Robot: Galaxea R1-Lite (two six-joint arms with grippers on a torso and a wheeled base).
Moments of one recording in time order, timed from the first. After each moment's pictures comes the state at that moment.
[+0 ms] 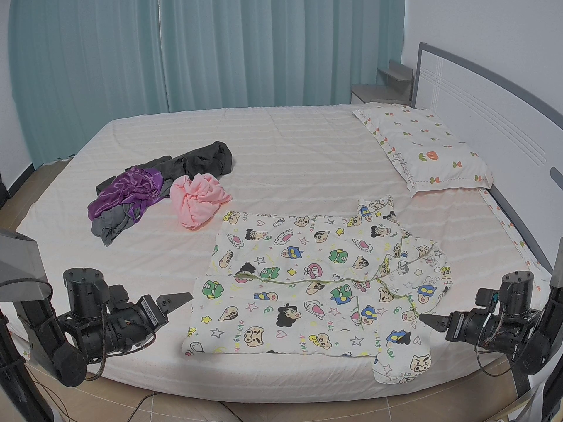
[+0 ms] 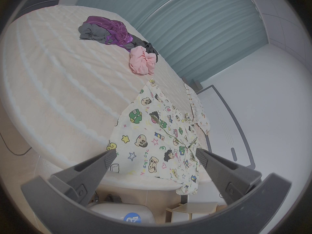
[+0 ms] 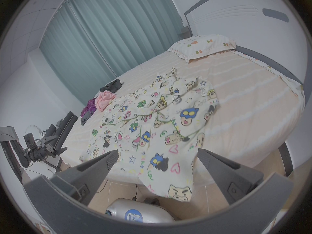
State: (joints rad) left arm -0.17 1.97 -0.13 -1.34 -0.31 -0.83; right arm 0.16 1.95 -0.02 -1.34 0.16 0.38
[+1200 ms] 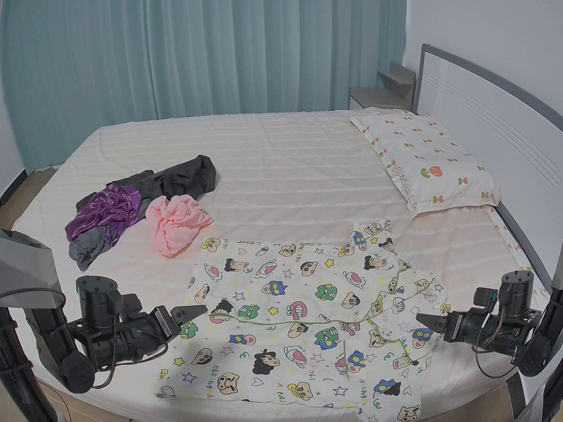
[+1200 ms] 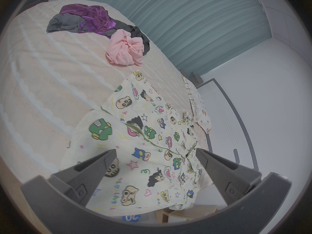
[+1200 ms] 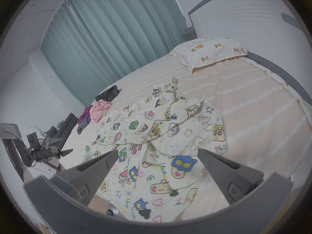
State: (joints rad) left arm -0.26 2.01 -0.12 -1.36 -0.29 -0.85; right arm 0.19 1.93 -0.02 -1.34 0.16 0.38
